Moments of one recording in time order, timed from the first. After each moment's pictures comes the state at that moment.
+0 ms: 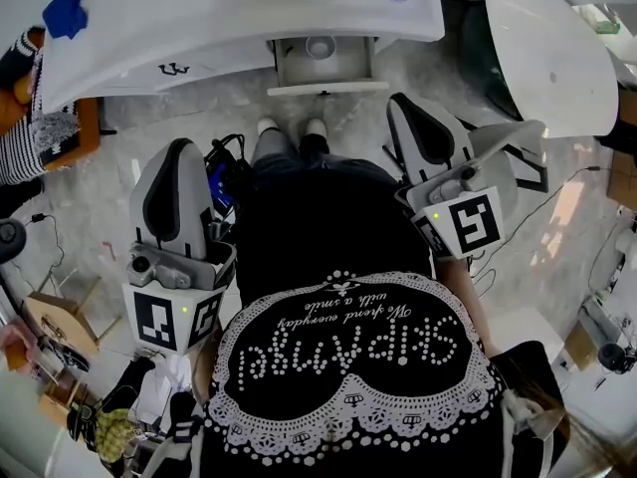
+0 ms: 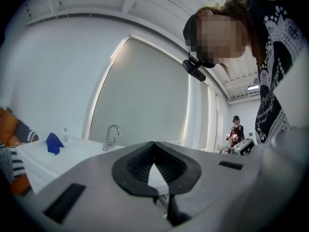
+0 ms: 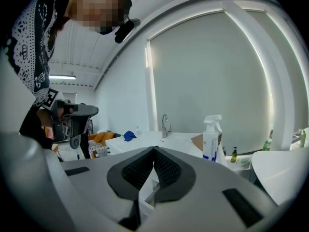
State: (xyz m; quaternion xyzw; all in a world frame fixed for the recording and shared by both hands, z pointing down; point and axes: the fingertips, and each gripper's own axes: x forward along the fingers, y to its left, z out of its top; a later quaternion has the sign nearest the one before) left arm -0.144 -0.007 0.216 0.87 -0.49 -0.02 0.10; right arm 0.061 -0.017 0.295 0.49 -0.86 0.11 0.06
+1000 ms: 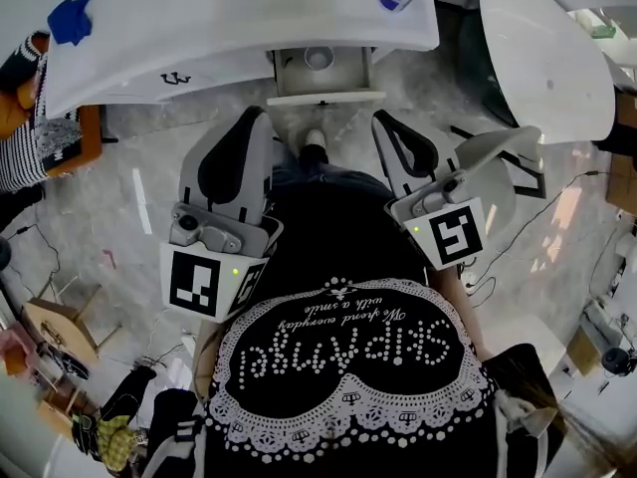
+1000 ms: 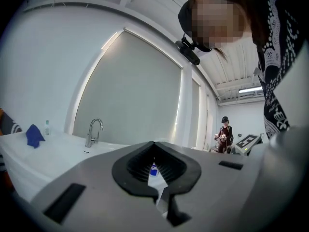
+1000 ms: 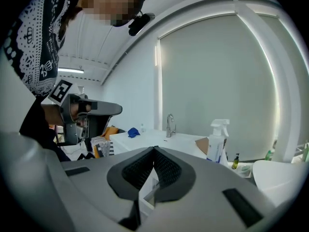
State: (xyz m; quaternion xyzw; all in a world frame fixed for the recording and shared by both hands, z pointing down) left arm -0.072 -0.027 0.234 0.90 -0.43 -0.02 0.10; right arm 0.047 -0.009 0.294 0.47 -0.88 0.07 0.08
